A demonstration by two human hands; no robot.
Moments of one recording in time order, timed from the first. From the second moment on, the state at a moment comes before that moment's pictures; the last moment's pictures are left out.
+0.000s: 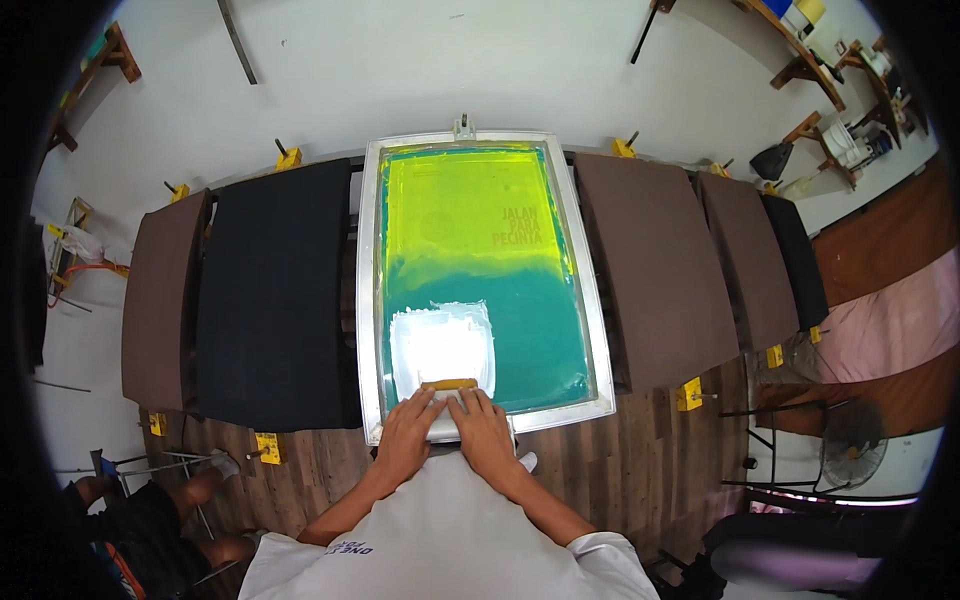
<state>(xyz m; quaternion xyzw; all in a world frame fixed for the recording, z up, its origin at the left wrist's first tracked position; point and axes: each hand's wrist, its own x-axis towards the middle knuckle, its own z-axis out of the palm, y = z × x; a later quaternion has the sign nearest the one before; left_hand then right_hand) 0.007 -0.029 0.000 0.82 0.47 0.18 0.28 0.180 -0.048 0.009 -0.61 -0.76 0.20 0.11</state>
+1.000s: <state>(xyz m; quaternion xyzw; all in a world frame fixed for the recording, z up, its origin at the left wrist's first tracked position) 0.009 0.057 -0.003 0.76 0.50 0.18 0.38 0.188 0.049 0.010 -0.61 -0.75 0.26 0.08</state>
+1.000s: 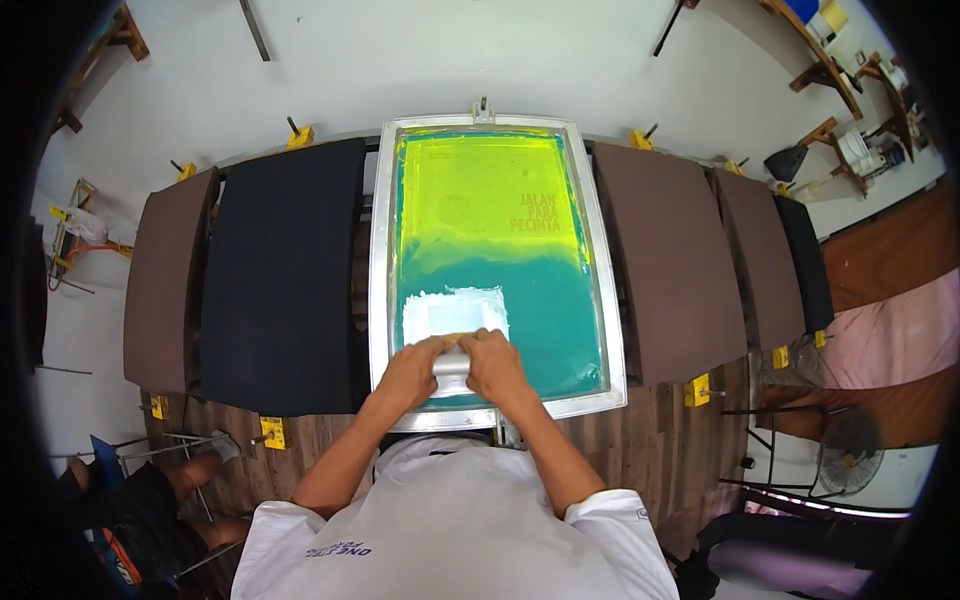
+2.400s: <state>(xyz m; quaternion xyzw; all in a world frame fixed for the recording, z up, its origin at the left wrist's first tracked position) 0.005 0.039 -0.011 0.79 0.48 0.18 0.34 0.185 0.033 0.000 -0.60 -0.76 0.22 0.12</state>
